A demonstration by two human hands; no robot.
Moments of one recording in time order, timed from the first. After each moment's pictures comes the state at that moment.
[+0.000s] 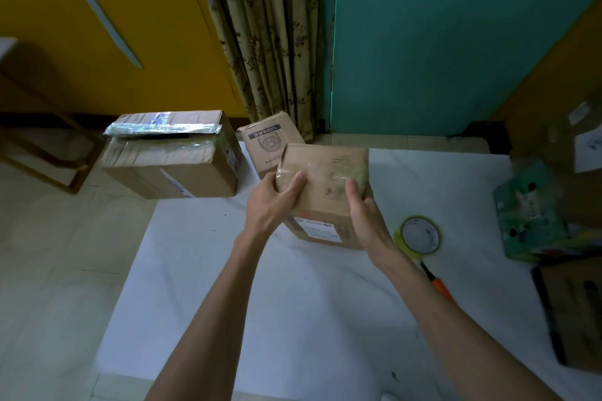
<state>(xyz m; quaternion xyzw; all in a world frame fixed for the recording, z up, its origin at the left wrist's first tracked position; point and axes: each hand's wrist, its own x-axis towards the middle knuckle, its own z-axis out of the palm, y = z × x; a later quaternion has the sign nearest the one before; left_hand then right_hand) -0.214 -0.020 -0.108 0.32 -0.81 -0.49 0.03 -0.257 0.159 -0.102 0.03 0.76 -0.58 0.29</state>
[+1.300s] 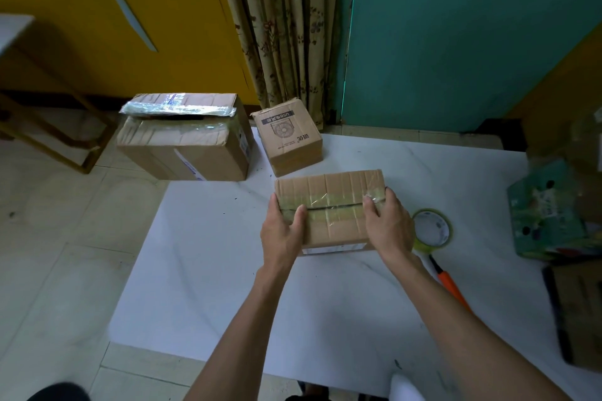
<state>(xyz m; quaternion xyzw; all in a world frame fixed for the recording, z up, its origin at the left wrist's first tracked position) -0.155 0.017 -0.165 0.39 -0.79 -0.45 0.10 -0.258 0.181 -0.165 -0.03 0.95 -0.29 0.08</state>
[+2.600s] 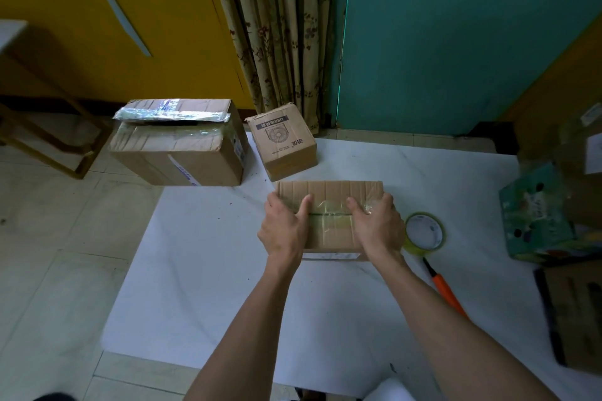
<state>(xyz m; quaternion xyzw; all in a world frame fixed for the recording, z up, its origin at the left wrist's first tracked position) -0.186 0.027 -0.159 0.45 -0.84 -0.30 0.05 -0.260 0.166 -0.158 0.05 0.96 -0.27 0.09</state>
